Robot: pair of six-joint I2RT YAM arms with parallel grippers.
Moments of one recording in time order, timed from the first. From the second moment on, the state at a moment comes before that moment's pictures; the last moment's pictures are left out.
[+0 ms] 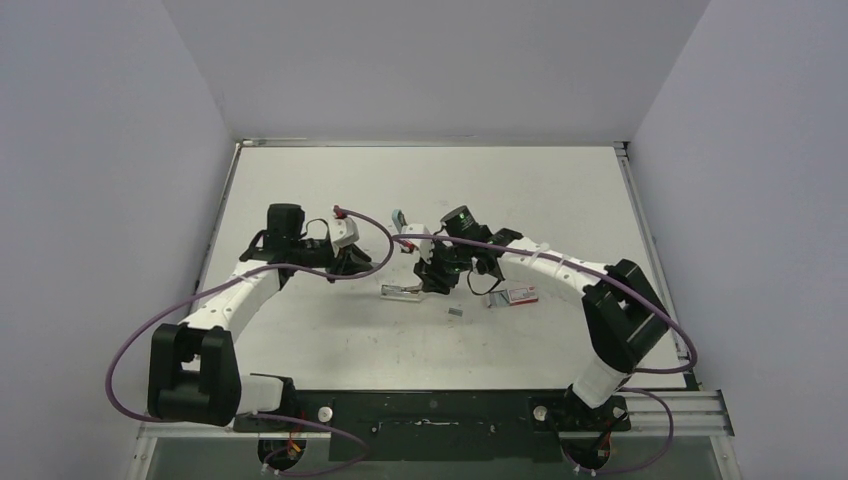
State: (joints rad) left arm -0.13 1.31 0.78 -0.25 1.05 0.67; right arm 0.71 1.70 1.13 -0.34 -0.49 -0.52
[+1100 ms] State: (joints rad) left arm -0.36 1.47 0.82 -0.20 1.05 0.79; right arm 0.79 1.43 0.84 -0.24 -0.29 -0.22
